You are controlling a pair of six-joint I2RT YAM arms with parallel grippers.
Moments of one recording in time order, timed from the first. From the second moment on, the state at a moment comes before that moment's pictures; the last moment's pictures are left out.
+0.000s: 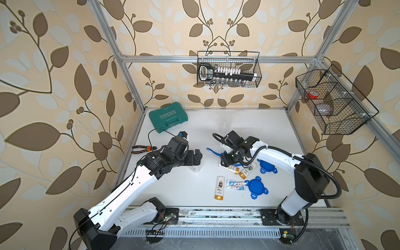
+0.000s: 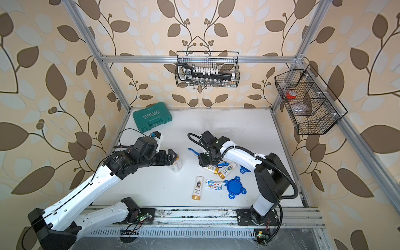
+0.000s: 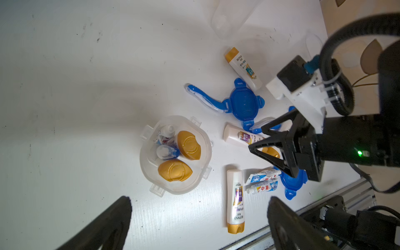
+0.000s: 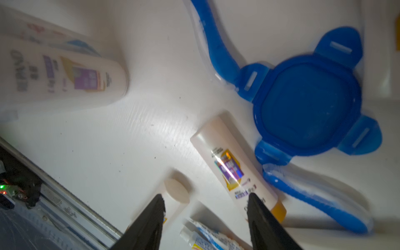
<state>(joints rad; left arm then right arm) -0.63 0.99 1.00 -0.86 0.01 -0.62 0.68 1.72 1.24 -0.76 -0.13 0.31</state>
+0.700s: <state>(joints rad) -0.57 0.94 1.00 -0.92 0.05 -0.76 0.64 2.12 1.54 -0.69 -0.13 0.22</state>
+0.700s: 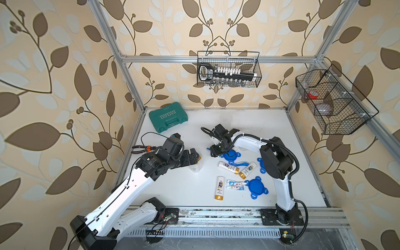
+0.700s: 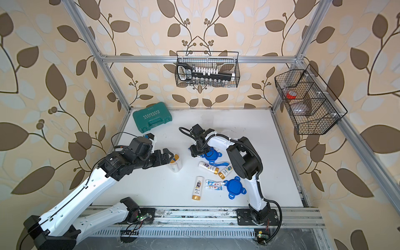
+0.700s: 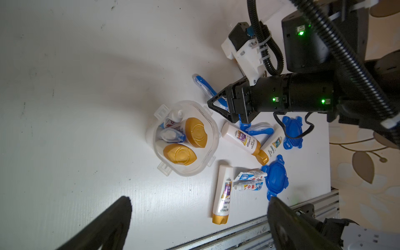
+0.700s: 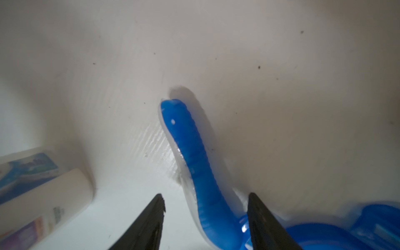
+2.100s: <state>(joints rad) -0.44 1.02 1.10 -0.97 0.13 -0.73 0.69 1.83 1.27 -0.49 -0.16 0.16</state>
